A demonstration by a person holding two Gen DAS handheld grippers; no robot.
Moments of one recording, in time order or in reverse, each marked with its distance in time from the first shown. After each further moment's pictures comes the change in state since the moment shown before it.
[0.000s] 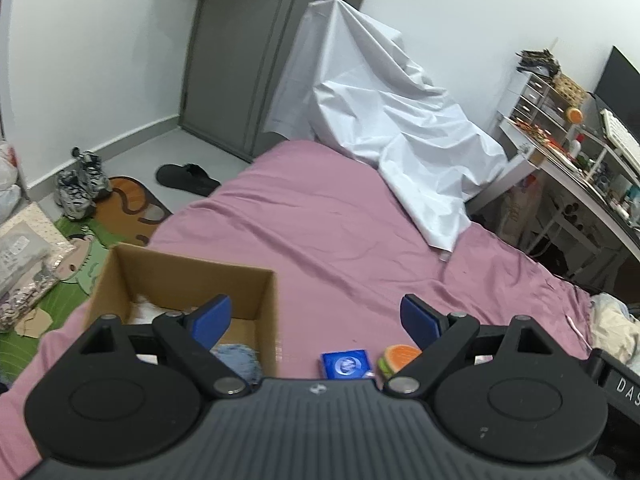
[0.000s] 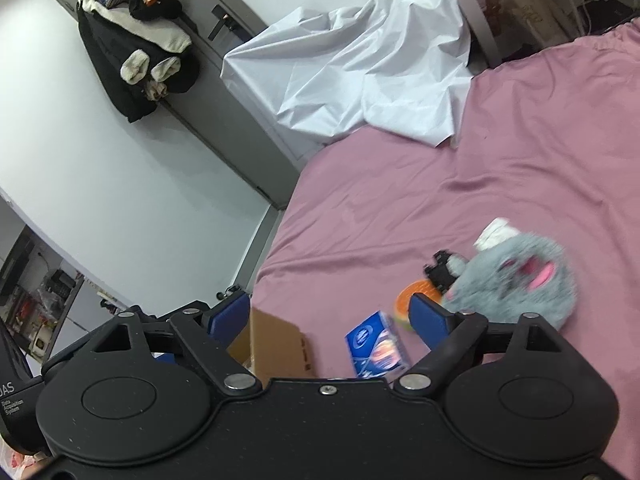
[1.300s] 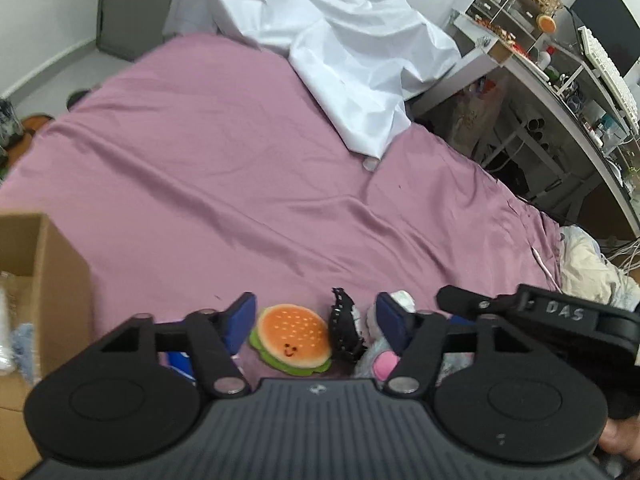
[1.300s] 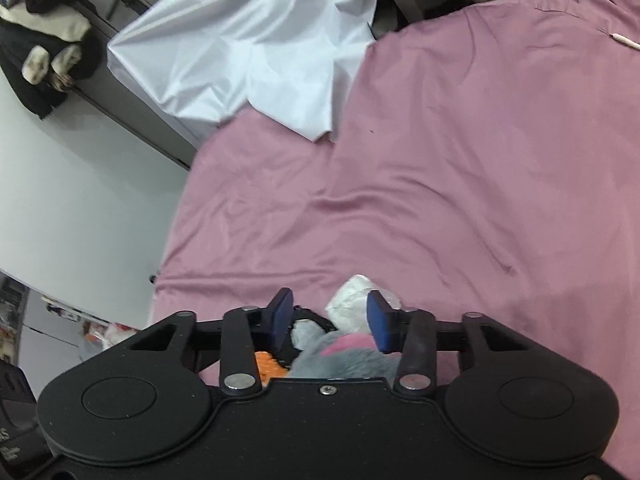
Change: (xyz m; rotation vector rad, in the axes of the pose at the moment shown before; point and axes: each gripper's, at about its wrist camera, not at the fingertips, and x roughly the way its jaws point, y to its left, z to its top) left arm 0.121 -0.085 -0.016 0.041 0.308 -0.159; right arm 0.063 -0.103 0.072 0.092 0.219 -0.182
